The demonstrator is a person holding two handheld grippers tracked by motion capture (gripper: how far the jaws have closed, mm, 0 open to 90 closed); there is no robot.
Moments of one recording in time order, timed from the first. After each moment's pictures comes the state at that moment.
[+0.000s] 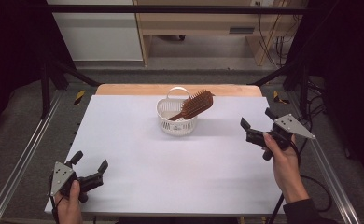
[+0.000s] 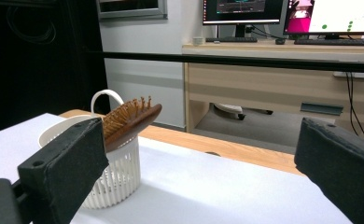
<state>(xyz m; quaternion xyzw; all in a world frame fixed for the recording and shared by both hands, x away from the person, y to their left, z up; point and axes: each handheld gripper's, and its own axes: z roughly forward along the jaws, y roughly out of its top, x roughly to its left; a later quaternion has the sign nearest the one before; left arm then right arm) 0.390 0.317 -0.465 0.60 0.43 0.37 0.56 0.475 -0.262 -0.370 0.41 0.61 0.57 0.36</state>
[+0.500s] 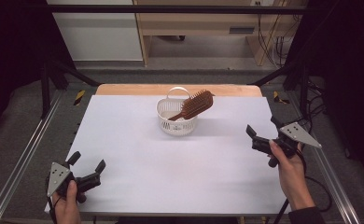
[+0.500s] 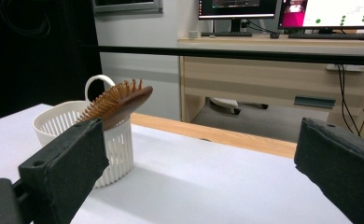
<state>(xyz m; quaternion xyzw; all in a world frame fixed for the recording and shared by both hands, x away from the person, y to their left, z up) 0.389 0.322 -0.465 0.60 0.43 0.37 0.56 0.460 -0.279 -0.386 0.42 0.61 0.57 0.37</state>
